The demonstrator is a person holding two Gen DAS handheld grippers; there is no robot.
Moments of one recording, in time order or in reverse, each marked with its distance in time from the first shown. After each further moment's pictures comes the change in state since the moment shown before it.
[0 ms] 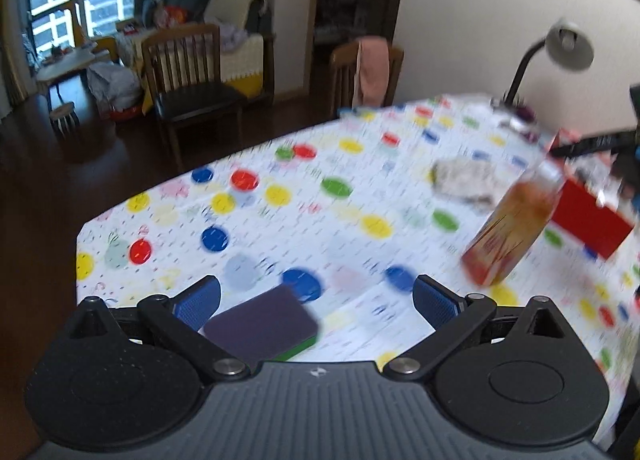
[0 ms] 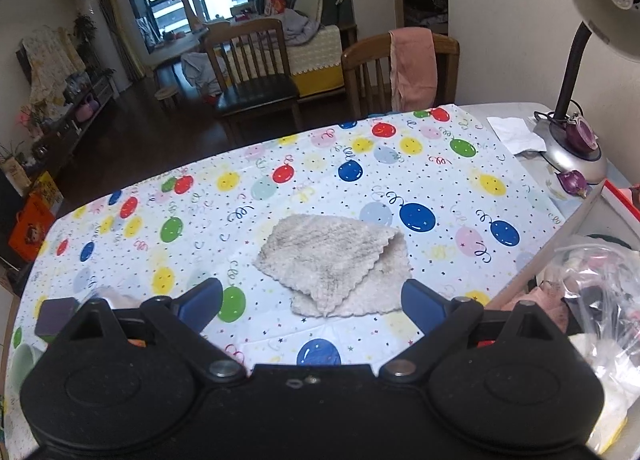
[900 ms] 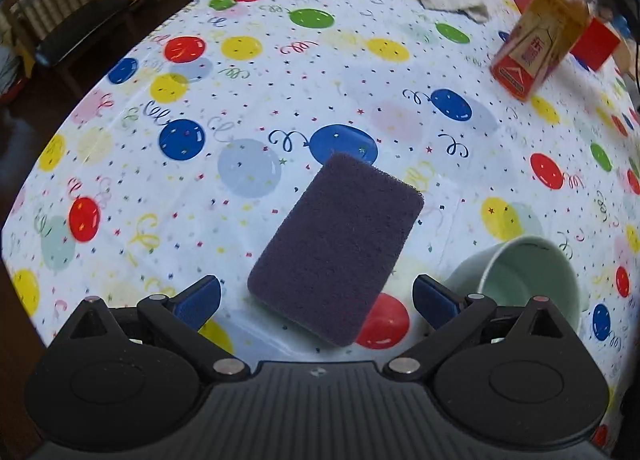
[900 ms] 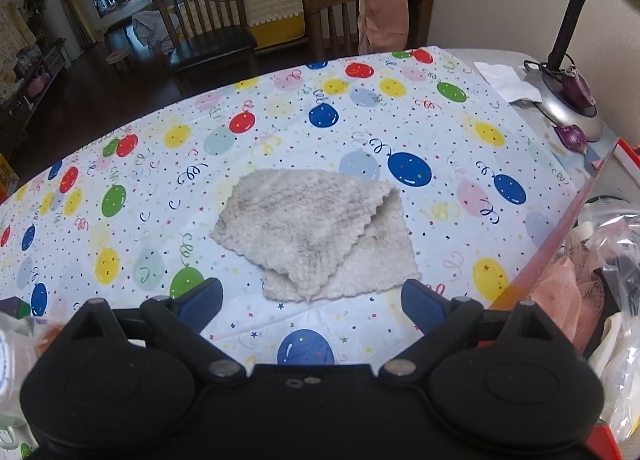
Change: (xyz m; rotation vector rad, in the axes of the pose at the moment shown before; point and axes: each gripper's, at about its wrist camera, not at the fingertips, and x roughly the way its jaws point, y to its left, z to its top) left arm 0.132 0.073 -0.018 0.357 0.415 -0.224; right arm 0.078 0.010 -0.002 0.045 0.147 -0.136
